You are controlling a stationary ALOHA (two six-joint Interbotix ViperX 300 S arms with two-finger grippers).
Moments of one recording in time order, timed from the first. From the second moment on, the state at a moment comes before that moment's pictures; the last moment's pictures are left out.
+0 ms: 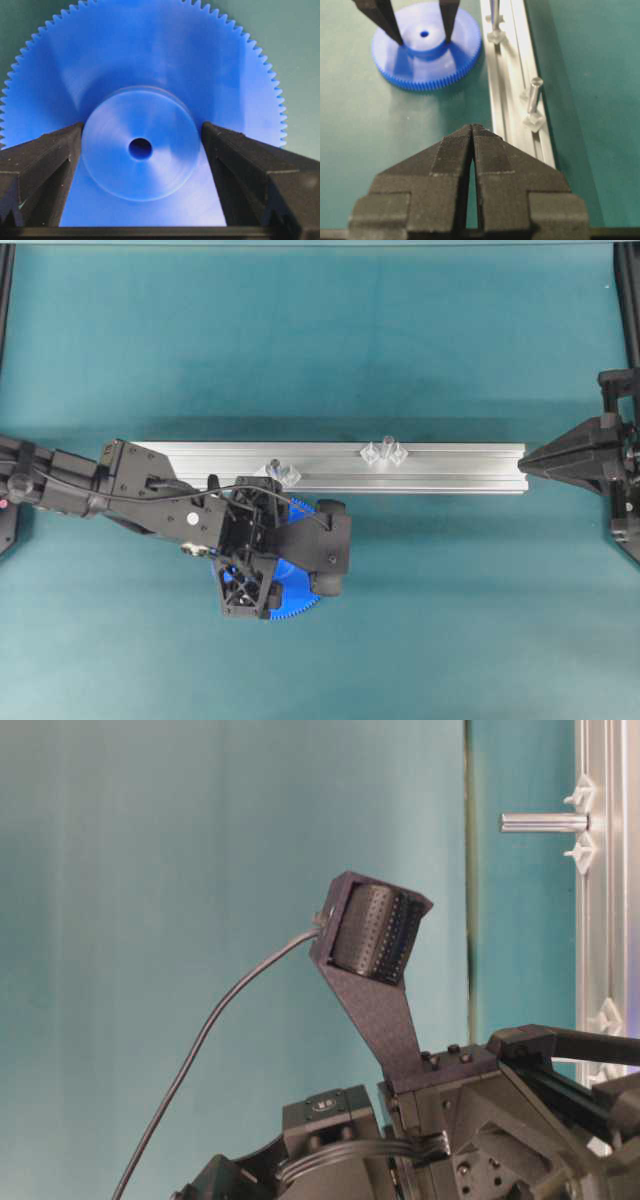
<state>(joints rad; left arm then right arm) -0.16 0.23 0.39 0.02 0.59 -0.07 -0.03 -1.02 1.17 0.02 0.29 0.07</state>
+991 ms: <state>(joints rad) -0.16 0.22 0.41 0.02 0.59 -0.02 -0.03 -1.02 1.17 0.02 0.29 0.07</state>
